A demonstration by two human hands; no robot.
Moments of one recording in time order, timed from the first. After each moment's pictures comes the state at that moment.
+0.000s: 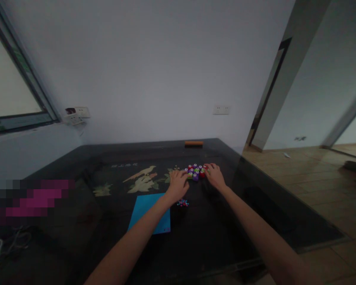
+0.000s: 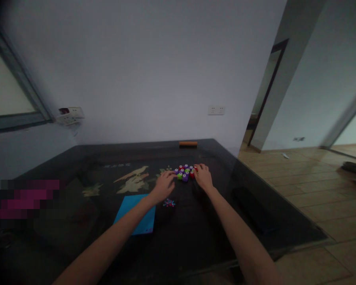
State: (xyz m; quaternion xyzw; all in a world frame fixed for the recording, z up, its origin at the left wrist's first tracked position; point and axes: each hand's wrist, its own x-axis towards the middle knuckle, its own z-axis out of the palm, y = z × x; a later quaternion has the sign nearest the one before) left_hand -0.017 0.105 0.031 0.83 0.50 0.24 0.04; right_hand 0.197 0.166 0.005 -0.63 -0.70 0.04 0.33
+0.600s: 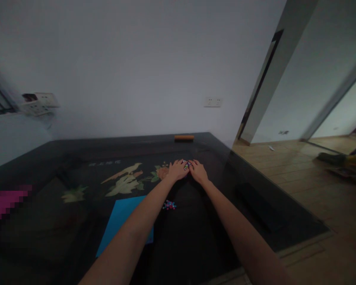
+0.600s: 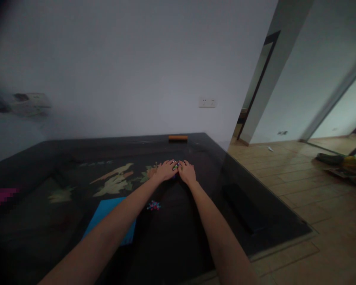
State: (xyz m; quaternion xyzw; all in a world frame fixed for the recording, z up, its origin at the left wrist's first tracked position) left_hand 0.050 0.231 -0.023 0.83 0.53 0.15 0.05; right_hand 0.189 0.217 -0.035 -0.66 -0.71 0.04 0.22
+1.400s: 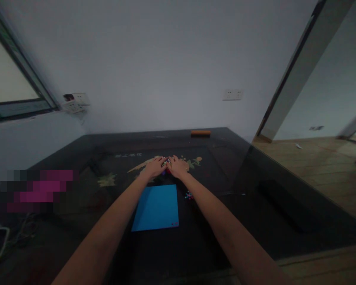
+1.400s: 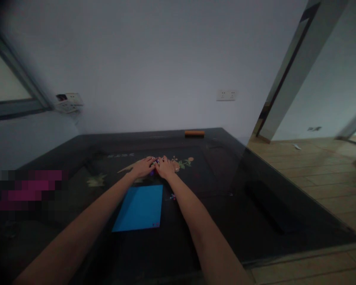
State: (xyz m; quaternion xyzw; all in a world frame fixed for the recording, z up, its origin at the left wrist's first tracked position) left_hand -0.150 0.214 -0.020 0.81 0.59 0.08 0.02; right_hand 0.002 0.213 -0.030 -0.55 -0.80 0.11 0.21
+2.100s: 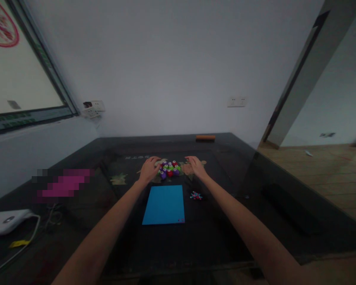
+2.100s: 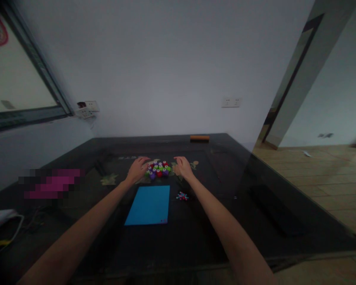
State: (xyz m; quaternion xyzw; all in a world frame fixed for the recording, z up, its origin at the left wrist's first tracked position) left_hand -0.185 0.155 0.019 0.76 0.58 0.30 -0.04; right_hand 0.062 0.189 0.005 -0.46 -0.74 0.22 0.45
